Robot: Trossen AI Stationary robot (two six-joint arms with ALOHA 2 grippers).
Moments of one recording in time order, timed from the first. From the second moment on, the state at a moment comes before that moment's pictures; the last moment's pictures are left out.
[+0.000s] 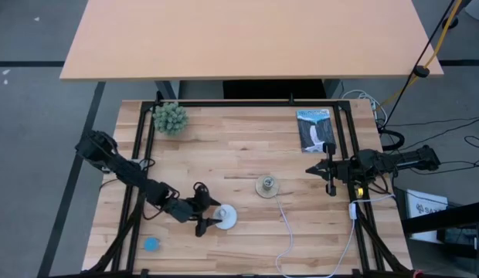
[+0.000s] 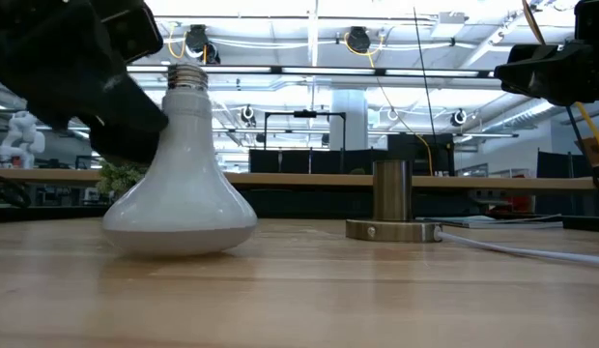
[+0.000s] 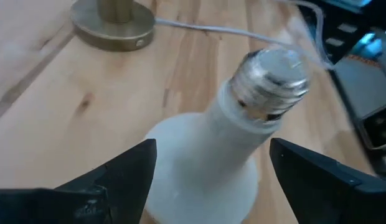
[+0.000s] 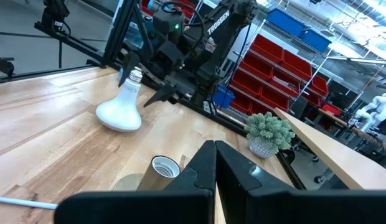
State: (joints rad) left arm -0.58 1.55 0.52 0.47 -0.43 -0.59; right arm 0.16 0.01 0.02 0.03 0.08 -0.48
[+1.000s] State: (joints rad) left arm -0.49 1.56 0.52 0.60 -0.40 -0.33; right arm 0.16 0.01 0.01 0.03 0.08 -0.48
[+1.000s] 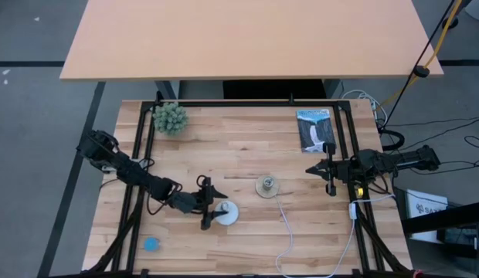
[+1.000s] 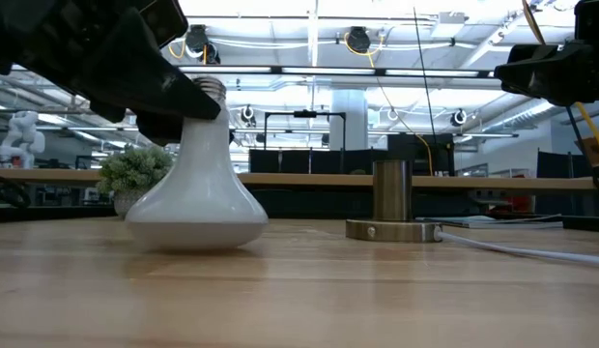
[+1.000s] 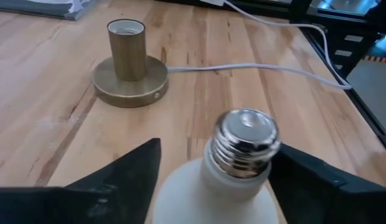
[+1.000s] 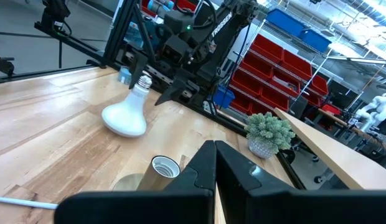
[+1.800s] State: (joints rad) left arm -0.42 1.56 0.52 0.60 -0.43 -0.05; right arm 0.16 0.01 0.01 0.03 0.08 -0.48
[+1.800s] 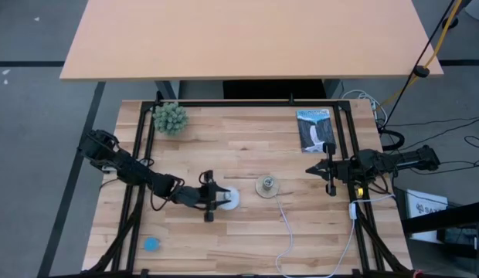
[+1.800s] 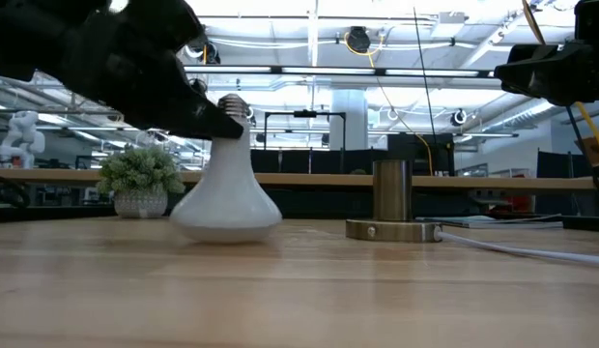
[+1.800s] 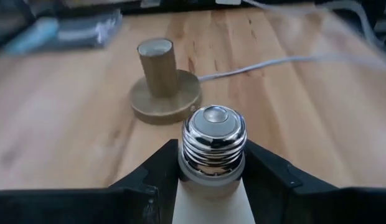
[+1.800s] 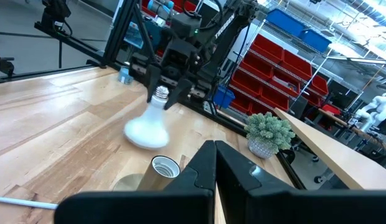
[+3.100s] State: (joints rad) left arm -0.40 1.56 0.63 0.18 -0.47 0.32; right arm 0.16 0.01 0.01 0.03 0.08 -0.48
